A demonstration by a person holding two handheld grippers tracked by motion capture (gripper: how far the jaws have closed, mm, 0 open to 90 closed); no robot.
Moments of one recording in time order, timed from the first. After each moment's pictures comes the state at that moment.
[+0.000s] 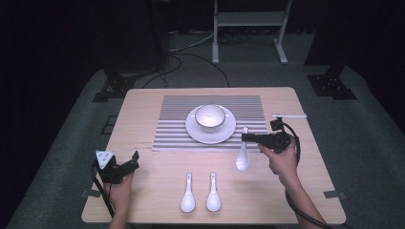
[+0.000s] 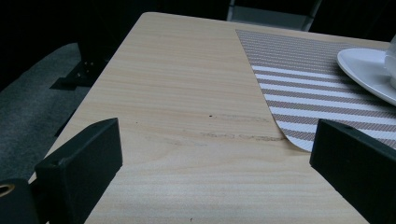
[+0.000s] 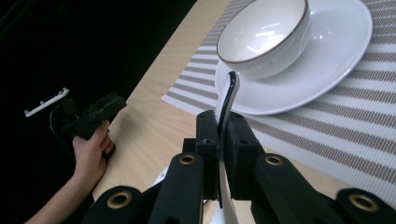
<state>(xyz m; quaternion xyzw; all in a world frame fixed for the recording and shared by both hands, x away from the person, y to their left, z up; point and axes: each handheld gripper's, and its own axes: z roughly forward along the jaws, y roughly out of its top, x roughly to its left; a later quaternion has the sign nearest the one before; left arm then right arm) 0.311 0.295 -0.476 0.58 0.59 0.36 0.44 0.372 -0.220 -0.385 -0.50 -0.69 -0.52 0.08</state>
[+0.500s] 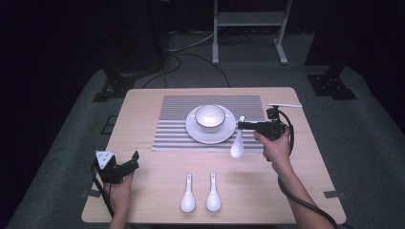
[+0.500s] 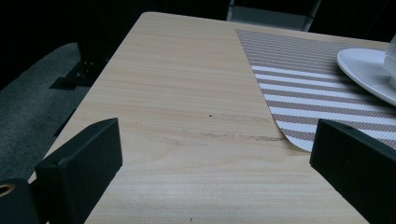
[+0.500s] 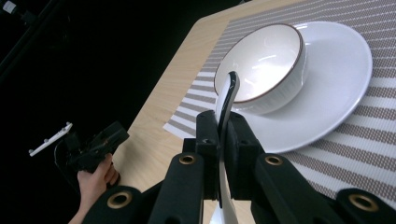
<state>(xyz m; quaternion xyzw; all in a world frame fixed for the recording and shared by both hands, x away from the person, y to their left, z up) 0.311 0.296 -0.476 0.58 0.59 0.35 0.44 0.406 -0.212 -0.376 -0.52 -0.66 -0.54 0.09</state>
